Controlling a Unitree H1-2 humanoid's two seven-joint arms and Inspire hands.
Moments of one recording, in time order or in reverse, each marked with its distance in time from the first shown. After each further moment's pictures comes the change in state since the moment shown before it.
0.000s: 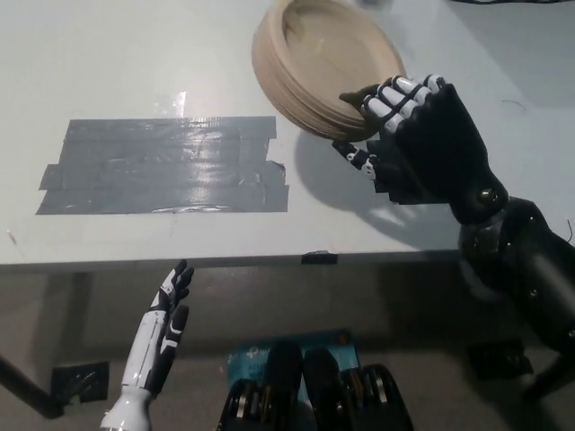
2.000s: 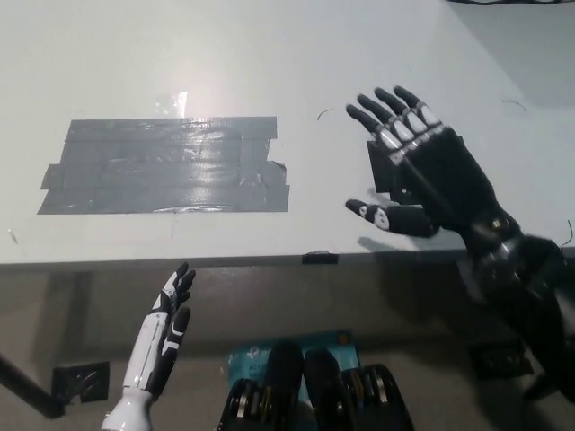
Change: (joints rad) left_arm 0.004 0.001 -0.003 0.010 0.000 0.003 -0.002; right_arm 0.205 -0.027 -0.092 -0.274 0.224 0.067 0.514
